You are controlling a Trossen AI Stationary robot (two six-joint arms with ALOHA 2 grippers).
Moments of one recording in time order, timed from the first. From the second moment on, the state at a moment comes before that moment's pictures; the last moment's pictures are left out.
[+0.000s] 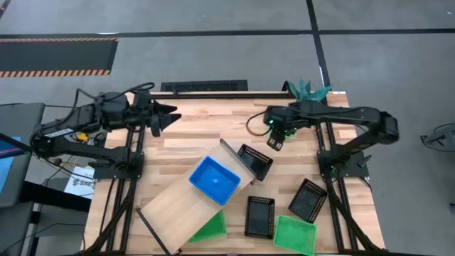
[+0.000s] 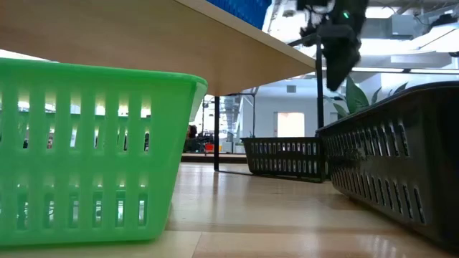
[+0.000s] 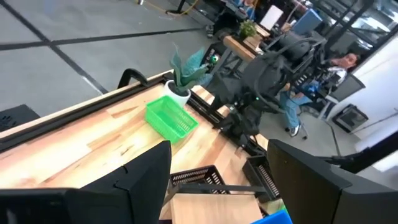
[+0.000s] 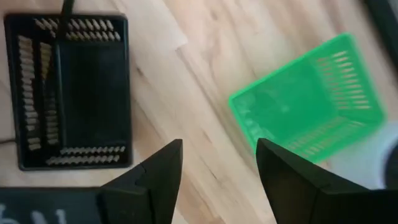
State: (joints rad) left arm 0.12 0.83 1.18 -0.61 -0.19 -0.61; right arm -0.23 1.38 1.22 -1.11 0.18 0.30
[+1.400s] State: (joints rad) left arm 0.15 0.82 1.18 -0.61 -0.18 -0.66; right arm -0.46 1.42 1.15 -0.93 0.05 0.10
